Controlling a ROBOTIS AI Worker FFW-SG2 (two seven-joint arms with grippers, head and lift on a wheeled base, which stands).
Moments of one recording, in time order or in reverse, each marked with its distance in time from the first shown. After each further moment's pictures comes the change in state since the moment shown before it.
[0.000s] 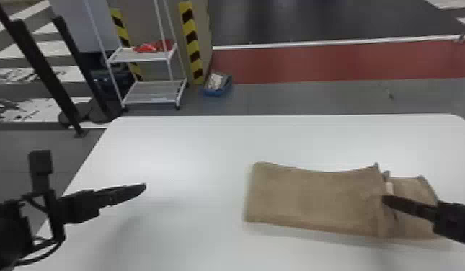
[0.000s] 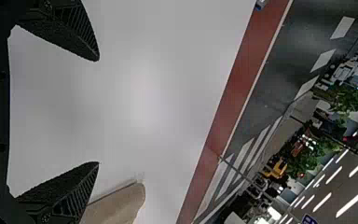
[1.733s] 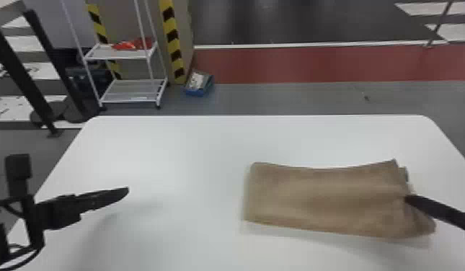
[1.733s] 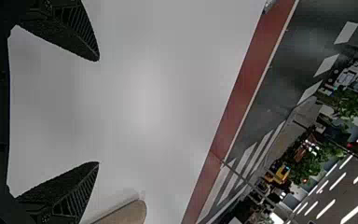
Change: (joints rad) left arm -0.014 -0.029 -0.017 0.028 -0.043 -0.019 0.008; right arm 0.002 -0.020 -0.289 -0.044 -0.194 0.130 0.010
